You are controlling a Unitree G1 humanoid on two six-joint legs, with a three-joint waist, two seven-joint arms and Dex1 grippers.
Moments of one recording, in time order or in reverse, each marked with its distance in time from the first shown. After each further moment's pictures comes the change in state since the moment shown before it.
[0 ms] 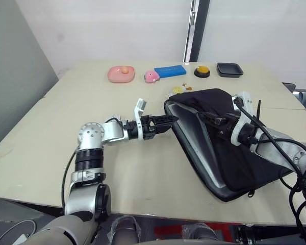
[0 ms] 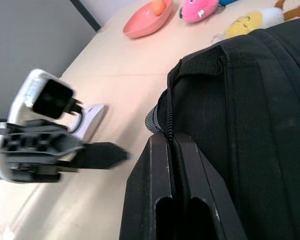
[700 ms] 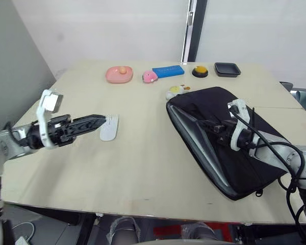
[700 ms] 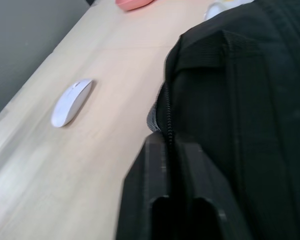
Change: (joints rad) left arm 0.499 0.775 0.104 -0.271 0.142 -0.457 -0.936; right arm 0.020 0.027 0.024 0.061 -0.165 0.072 0.188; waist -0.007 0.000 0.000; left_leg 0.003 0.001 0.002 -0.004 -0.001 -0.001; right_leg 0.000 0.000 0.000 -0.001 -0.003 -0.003
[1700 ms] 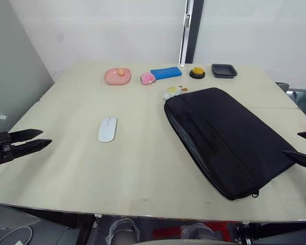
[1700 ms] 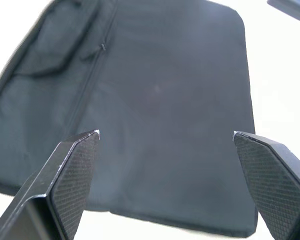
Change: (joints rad) left arm 0.191 0.124 0.067 0.315 0.431 -0.517 -0.144; right arm 0.650 -0.300 -0.730 -0.044 -0.684 -0.323 0.971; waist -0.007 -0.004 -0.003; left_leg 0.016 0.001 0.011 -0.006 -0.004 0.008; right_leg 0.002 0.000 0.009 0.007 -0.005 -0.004
